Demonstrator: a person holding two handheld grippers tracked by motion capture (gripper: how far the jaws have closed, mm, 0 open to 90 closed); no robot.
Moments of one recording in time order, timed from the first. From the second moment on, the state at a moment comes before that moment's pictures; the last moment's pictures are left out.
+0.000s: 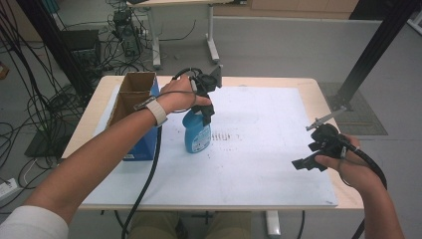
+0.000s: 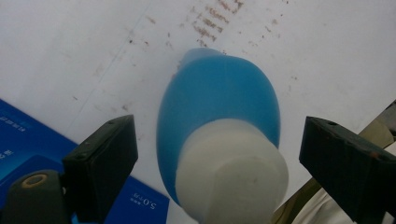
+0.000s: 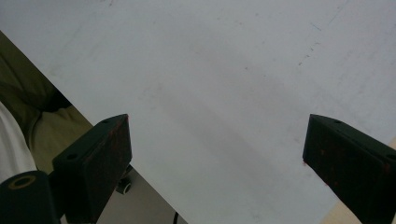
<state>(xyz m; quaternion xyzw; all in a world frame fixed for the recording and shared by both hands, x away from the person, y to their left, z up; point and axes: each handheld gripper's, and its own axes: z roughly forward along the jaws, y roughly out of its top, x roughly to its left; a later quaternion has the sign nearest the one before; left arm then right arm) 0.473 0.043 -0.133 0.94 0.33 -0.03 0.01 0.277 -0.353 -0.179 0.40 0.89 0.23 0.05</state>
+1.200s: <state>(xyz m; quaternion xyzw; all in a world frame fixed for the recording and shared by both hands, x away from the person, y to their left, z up) 0.462 0.040 -0.156 0.94 0.33 -0.01 0.01 0.275 -0.353 -0.180 0.40 0.89 0.23 0.05</state>
